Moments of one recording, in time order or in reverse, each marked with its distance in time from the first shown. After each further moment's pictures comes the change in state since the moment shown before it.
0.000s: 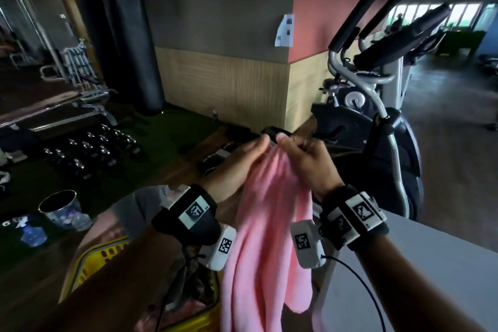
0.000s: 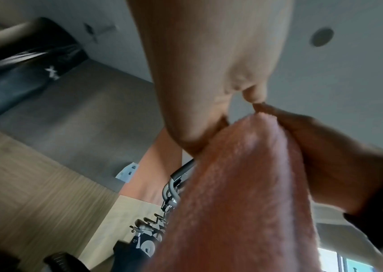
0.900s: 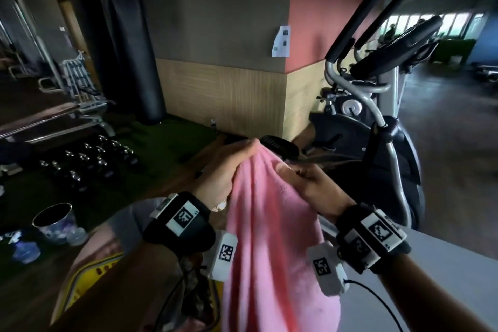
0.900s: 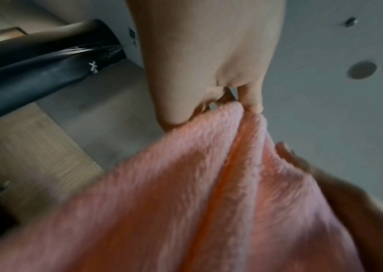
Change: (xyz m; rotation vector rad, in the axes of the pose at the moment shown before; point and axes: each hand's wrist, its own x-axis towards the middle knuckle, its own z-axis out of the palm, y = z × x) left_hand 0.013 0.007 -0.021 -0.088 0.013 0.048; right_hand -0.004 0.013 -0.010 -0.006 -0.267 0.031
